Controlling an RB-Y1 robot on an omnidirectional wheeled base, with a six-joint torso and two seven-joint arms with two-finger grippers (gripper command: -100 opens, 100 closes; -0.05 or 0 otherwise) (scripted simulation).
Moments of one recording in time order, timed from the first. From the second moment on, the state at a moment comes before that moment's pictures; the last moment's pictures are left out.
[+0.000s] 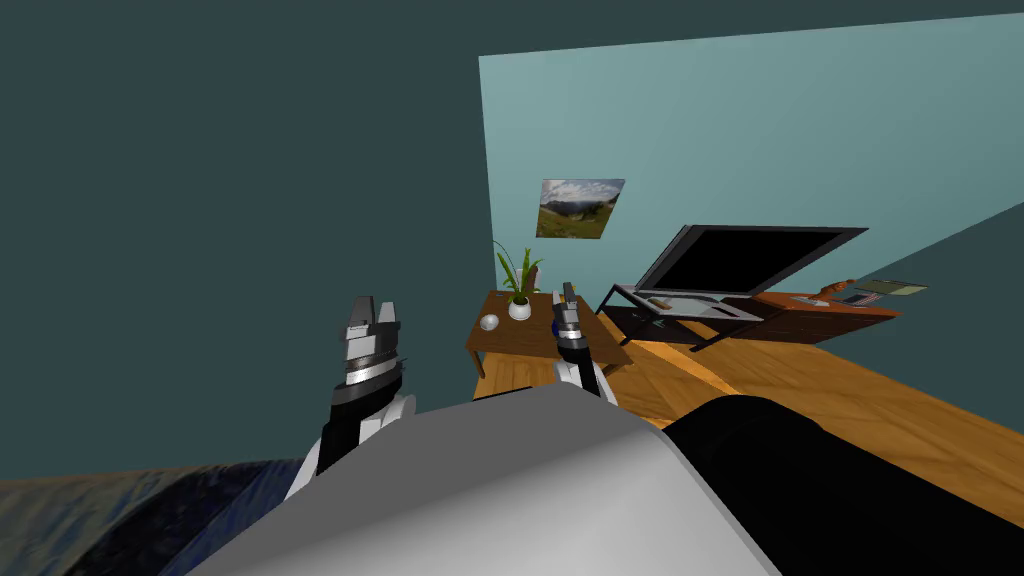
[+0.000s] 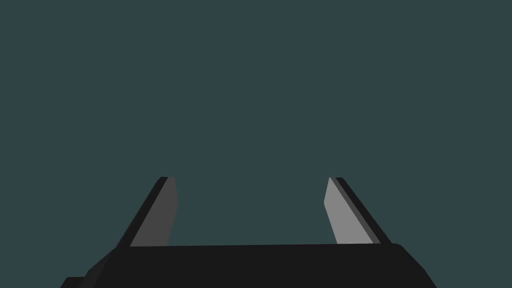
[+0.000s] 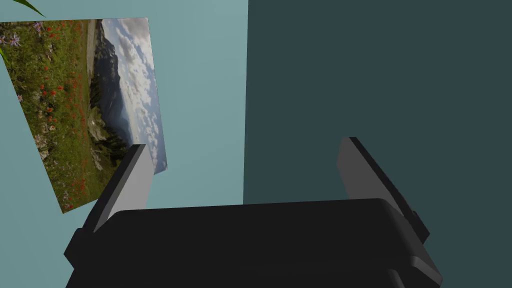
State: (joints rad) left arm 0.54 0.00 0.03 -2.35 -0.05 -0.51 -0.16; right arm 0.49 0.02 0.06 -2.25 0.11 -0.50 0.04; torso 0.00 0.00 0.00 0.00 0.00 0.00
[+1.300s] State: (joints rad) left arm 0.30 0.15 -0.03 -2.07 0.04 -0.19 -0.18; right arm 0.49 0.02 0.06 -2.25 0.11 -0.50 0.04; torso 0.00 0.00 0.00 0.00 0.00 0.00
